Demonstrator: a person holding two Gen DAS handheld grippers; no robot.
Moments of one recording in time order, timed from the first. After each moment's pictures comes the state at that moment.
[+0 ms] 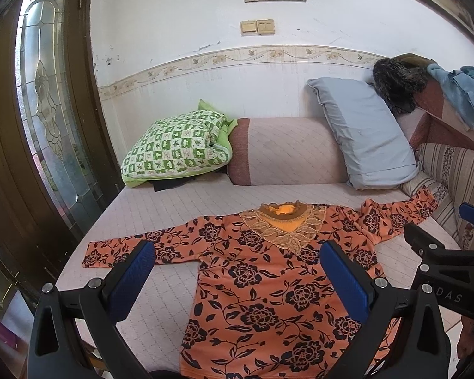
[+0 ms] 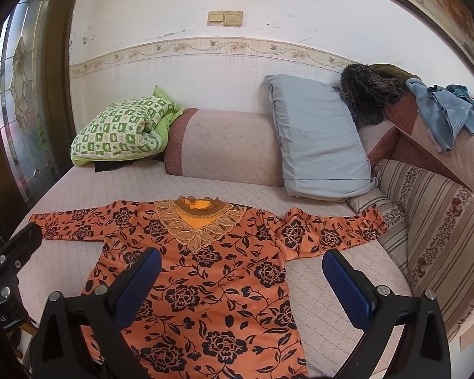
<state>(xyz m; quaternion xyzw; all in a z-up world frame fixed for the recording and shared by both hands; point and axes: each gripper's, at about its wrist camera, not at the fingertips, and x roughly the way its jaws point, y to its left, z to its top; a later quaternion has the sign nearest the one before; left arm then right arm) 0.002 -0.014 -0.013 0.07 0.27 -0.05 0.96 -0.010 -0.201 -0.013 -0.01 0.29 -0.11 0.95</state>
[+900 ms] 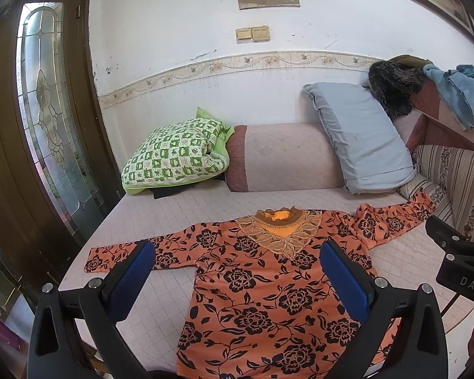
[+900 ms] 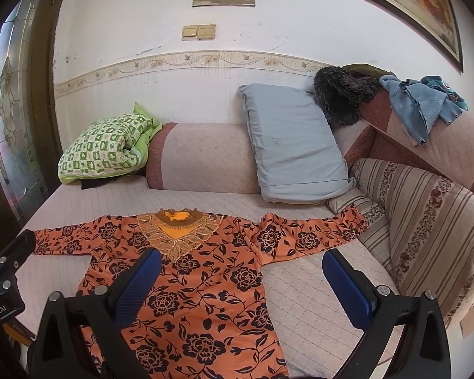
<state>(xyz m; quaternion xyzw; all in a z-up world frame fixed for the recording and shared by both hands) -0.011 -0.033 0.002 0.08 0.25 -0.05 0.96 -0.039 -0.239 0.004 0.01 0.27 -0.14 0.95</state>
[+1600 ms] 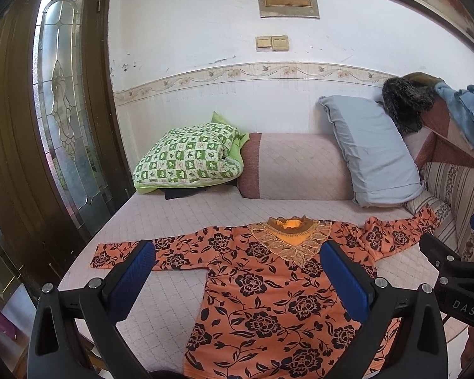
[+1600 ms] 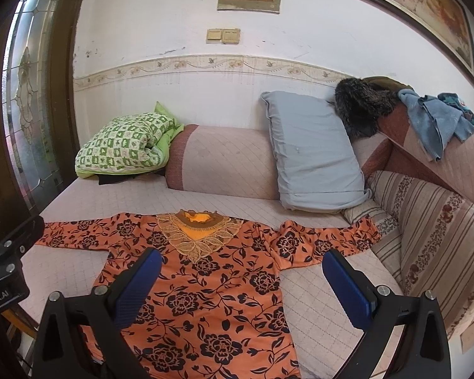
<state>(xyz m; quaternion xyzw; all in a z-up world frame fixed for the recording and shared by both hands) -0.014 0.005 0.010 0.05 0.24 -0.03 0.97 -0.037 -0.199 0.013 -0.01 0.26 -0.11 0.96</state>
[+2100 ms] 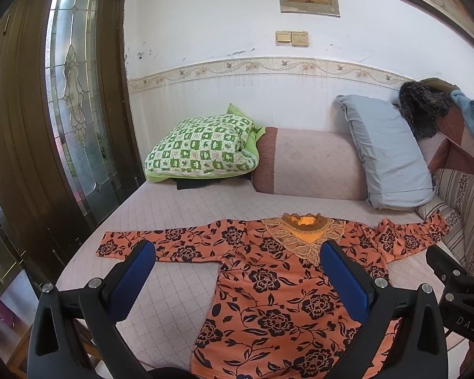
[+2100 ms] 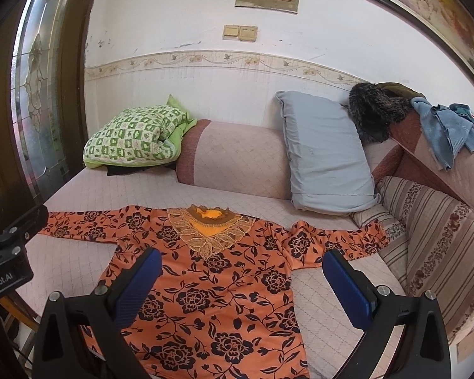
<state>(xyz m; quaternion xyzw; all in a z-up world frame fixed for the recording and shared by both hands) -0.003 0.031 -0.003 0.03 0.26 0.00 0.97 -0.028 -0.172 0.006 -0.03 0.27 -0.09 0.96</state>
